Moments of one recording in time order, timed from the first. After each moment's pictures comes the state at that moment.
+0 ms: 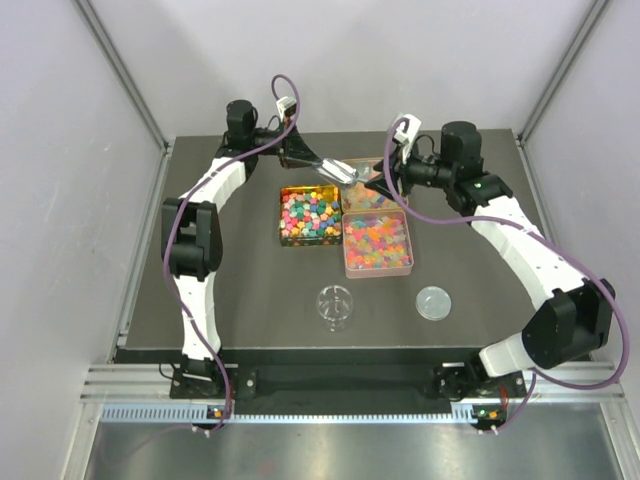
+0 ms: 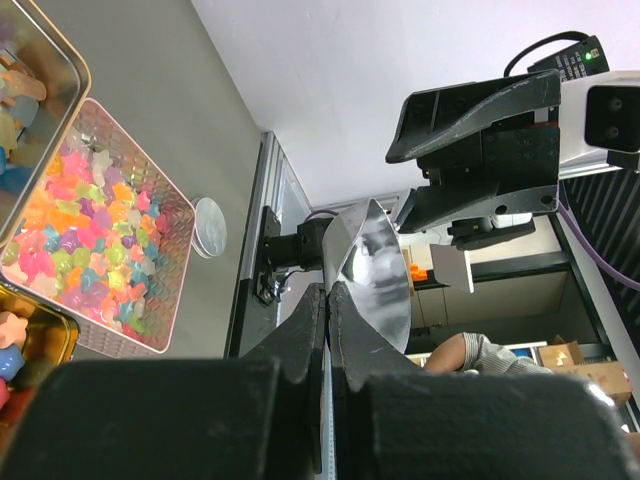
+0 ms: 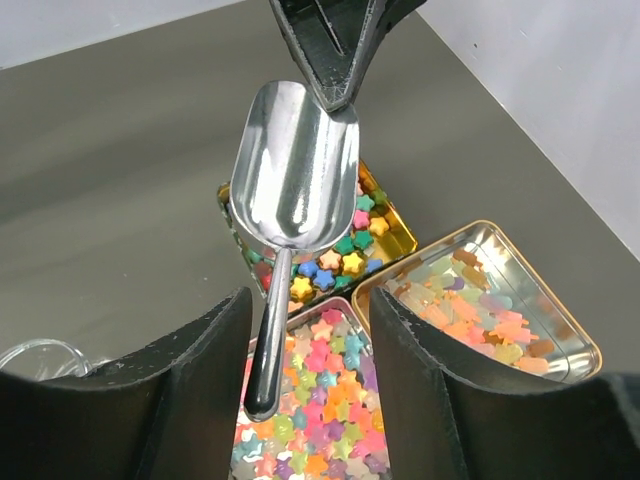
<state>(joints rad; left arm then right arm) -0.17 2.17 1.81 0.26 1.48 -1.15 0.36 1.44 1.34 -0.23 -0.73 -0.29</state>
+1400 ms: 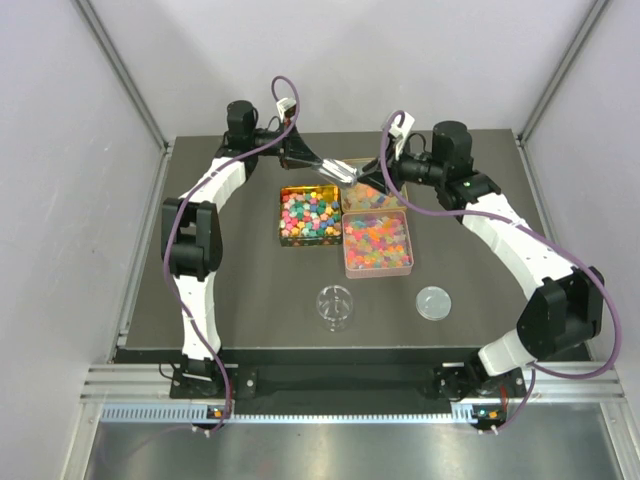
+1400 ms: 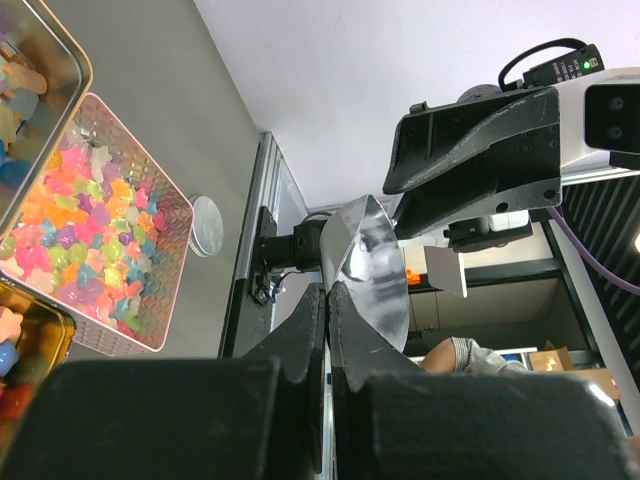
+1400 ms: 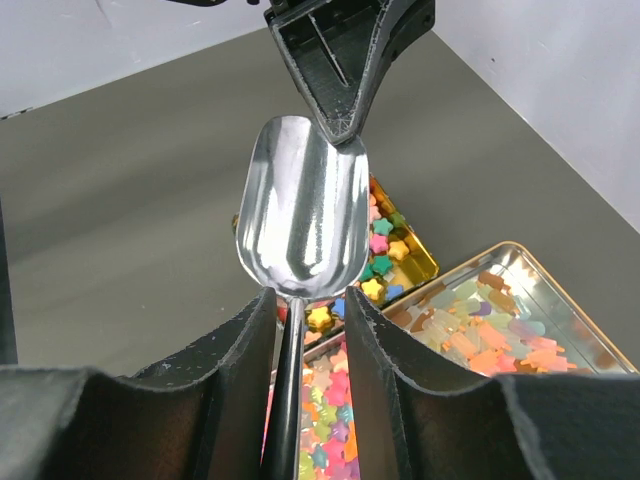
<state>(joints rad) -0.17 2.17 1.81 0.23 1.47 -1.15 0.38 1.49 1.33 -0.11 -0.74 -0.17</state>
